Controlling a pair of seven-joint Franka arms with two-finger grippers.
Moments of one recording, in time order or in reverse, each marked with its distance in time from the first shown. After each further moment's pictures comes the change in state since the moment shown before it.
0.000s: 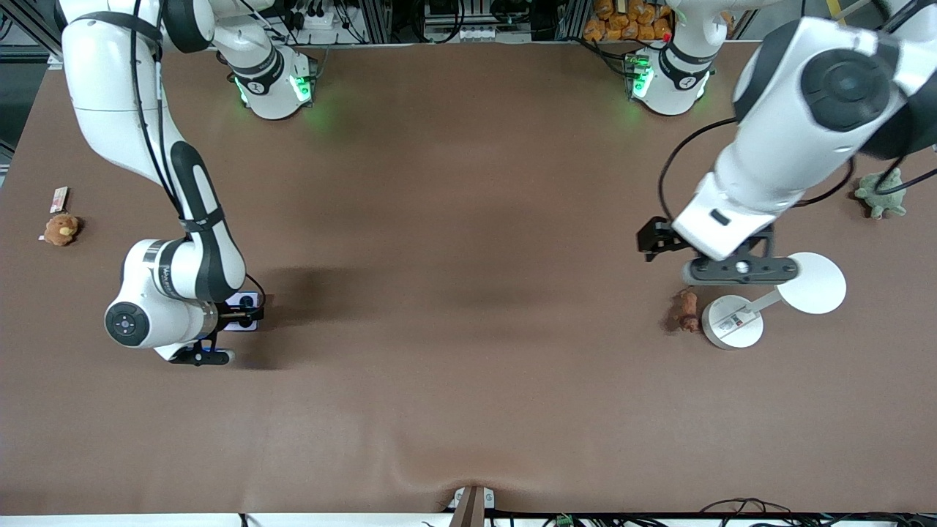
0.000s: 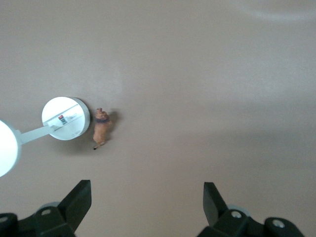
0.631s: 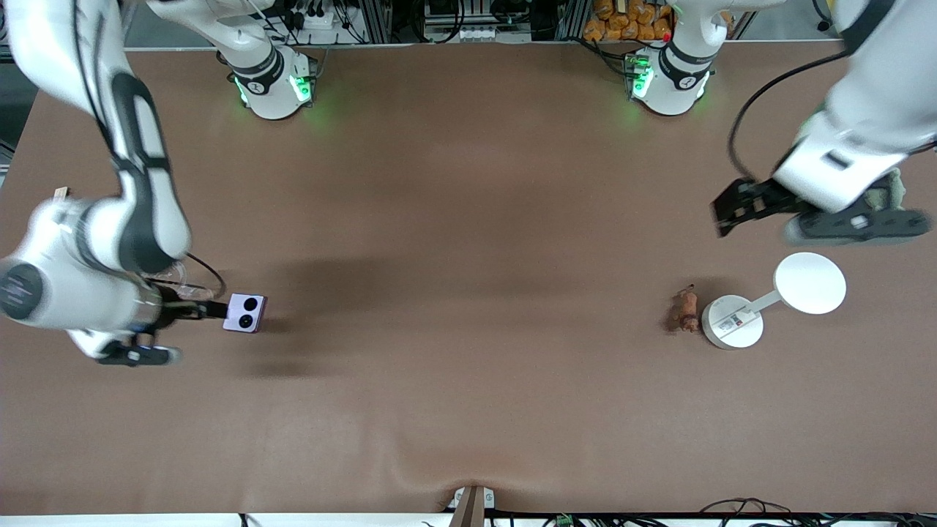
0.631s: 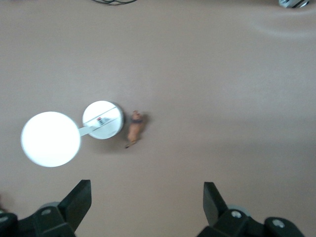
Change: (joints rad) left arm -0.140 -0.156 0.320 0.015 -0.085 -0.096 0.187; right arm -0.005 -0.283 -0.007 0.084 -0.001 -0.194 -0.013
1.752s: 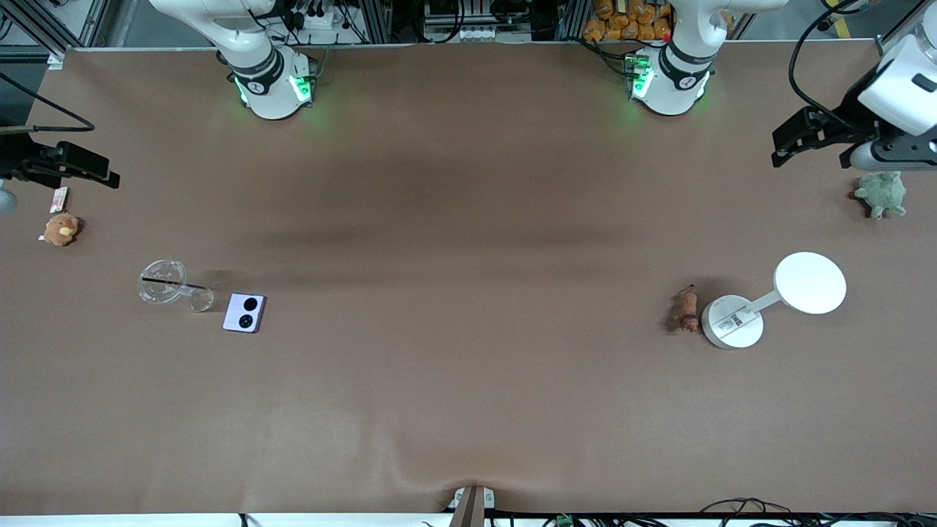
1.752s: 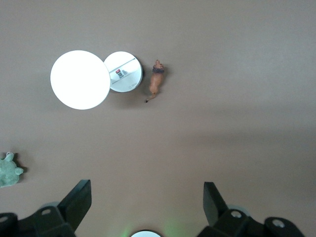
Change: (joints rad) left arm -0.061 -0.245 0.171 -0.266 -0.078 -0.068 0.117; right arm -0.164 -0.436 0.114 -0.012 -0.090 -0.431 0.013
